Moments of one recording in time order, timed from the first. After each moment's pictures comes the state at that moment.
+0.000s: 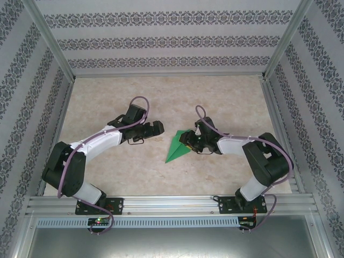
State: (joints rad) left arm -0.45 1.51 0.93 -0.36 0.22 -0.71; right arm 0.50 1.63 0.66 0.11 -0.43 1.00
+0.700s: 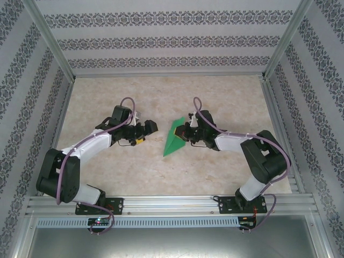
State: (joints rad) left arm -0.30 1.42 0.81 -0.26 0.62 -0.78; right arm 0.49 1.64 0.73 0.31 -0.58 1.04
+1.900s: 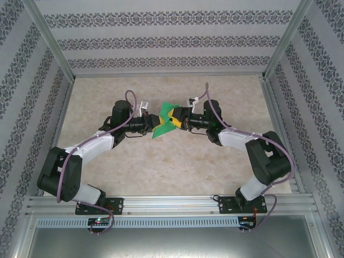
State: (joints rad) left arm -0.35 1.44 0.81 0.18 0.82 -1.01; right arm 0.42 1.60 0.79 0.56 -0.82 1.30
